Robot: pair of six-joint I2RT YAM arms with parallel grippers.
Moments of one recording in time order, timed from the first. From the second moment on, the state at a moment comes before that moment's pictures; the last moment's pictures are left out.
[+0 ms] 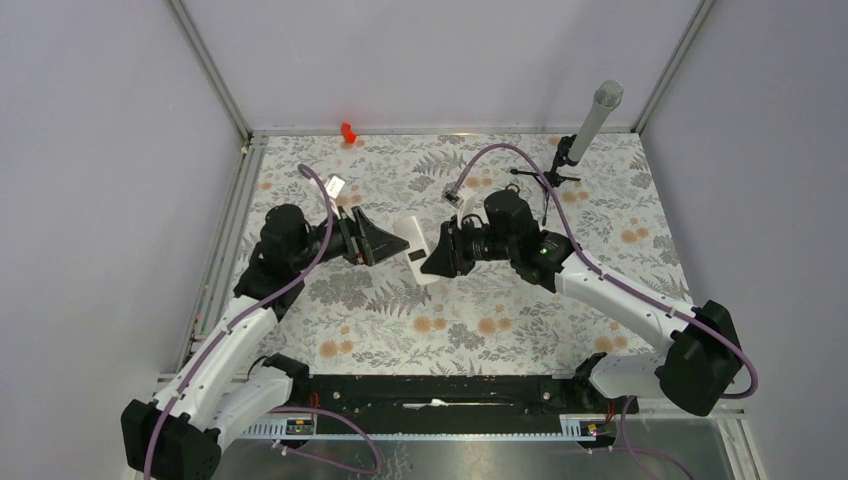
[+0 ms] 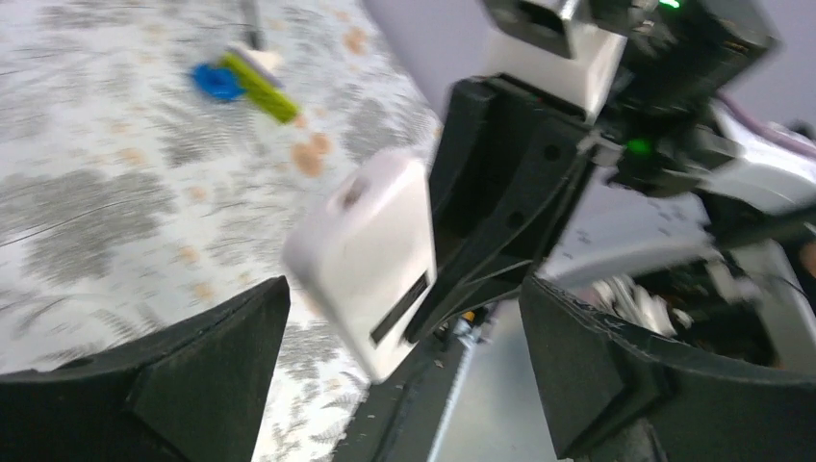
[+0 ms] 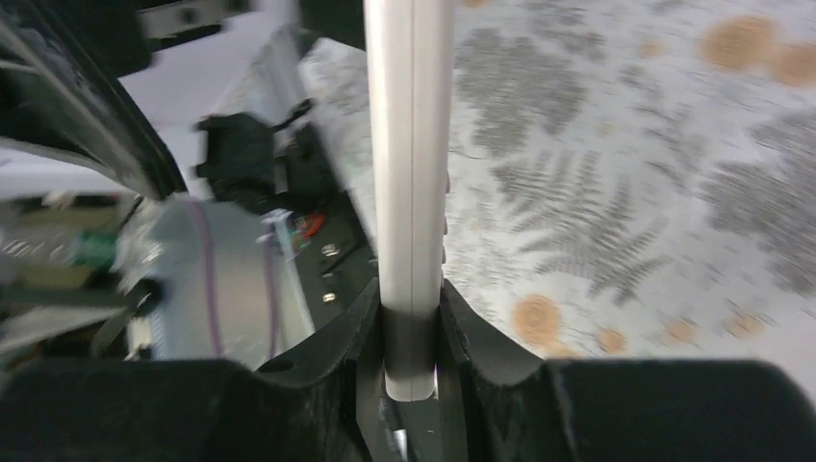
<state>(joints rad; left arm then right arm) -0.36 0.90 0.71 0.04 0.77 -0.73 0.76 1.30 0.97 -0.10 -0.62 0.43</state>
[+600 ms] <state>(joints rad) -0.34 0.74 0.80 -0.47 0.12 -0.60 0.73 1.73 1.17 -0.56 0.42 0.33</state>
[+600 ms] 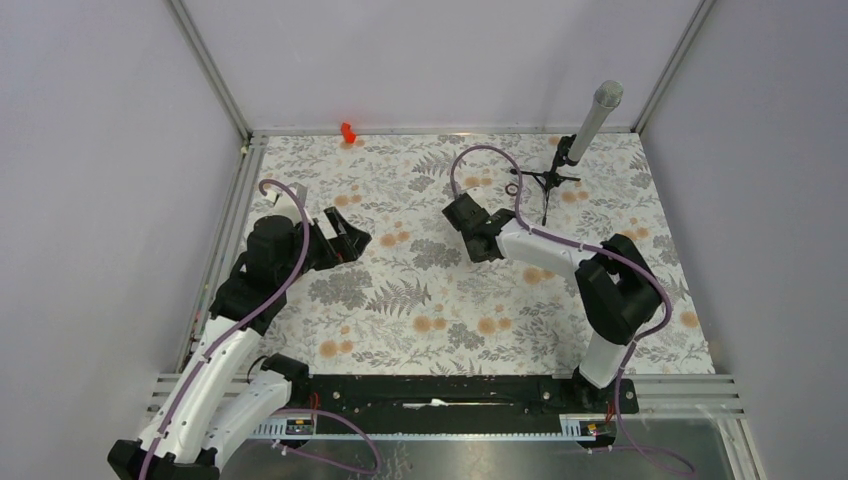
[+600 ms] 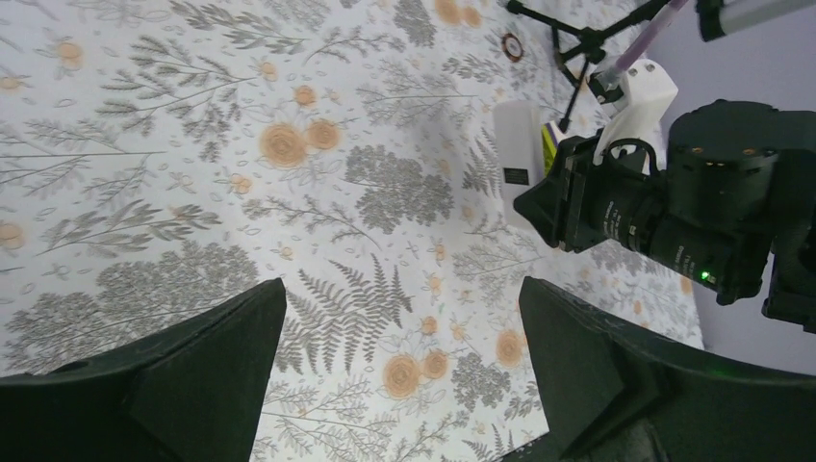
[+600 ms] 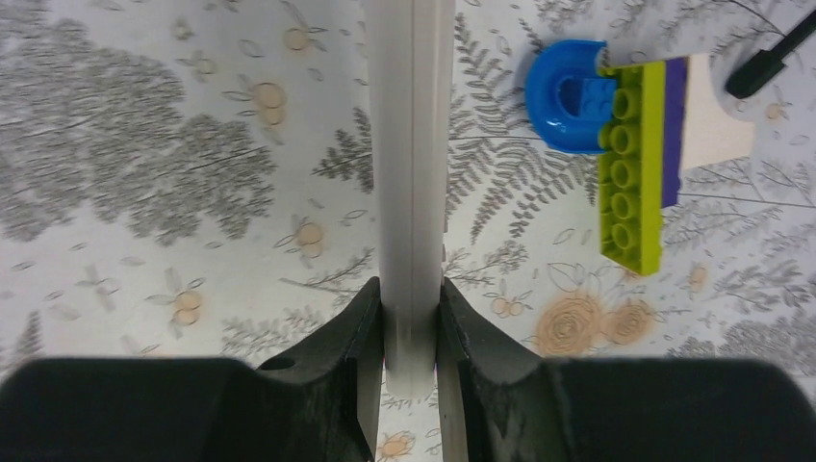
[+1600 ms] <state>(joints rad) -0.34 0.67 0.94 -0.66 -0.02 -0.54 0.73 1.60 1.22 -0.63 0.27 0.34</state>
